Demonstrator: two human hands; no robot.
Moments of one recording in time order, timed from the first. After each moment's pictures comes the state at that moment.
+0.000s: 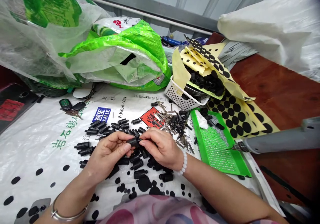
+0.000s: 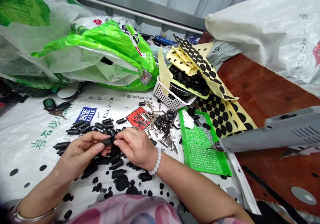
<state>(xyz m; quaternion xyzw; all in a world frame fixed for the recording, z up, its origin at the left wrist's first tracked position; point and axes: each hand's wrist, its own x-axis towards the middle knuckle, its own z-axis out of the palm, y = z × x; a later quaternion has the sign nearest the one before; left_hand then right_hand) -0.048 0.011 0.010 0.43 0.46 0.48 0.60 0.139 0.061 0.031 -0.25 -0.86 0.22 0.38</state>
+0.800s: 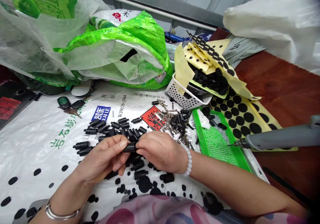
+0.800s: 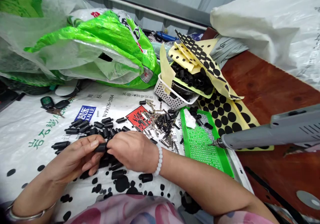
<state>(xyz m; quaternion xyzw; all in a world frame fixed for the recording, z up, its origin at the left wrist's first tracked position) -0.049 0.013 0.021 0.27 0.36 0.43 0.78 0.139 0.064 0.047 -0.14 -0.94 0.11 0.28</state>
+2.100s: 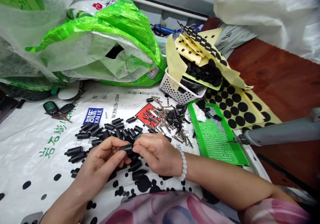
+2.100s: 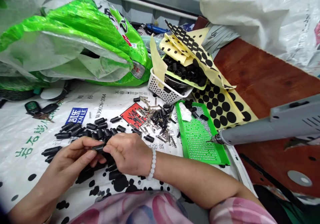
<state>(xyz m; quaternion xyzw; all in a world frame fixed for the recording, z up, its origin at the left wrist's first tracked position) -0.053 0.003 0.014 0.48 0.50 0.42 0.59 0.134 0.051 0.042 -0.28 -0.86 0.30 0.30</state>
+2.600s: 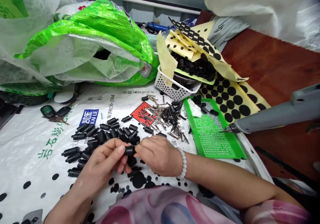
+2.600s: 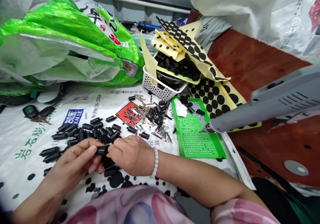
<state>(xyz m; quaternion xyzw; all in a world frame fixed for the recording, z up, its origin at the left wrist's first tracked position) -0.029 0.001 0.017 0.35 0.46 0.41 0.70 0.160 0.043 0.026 -0.21 -0.94 -0.01 0.27</state>
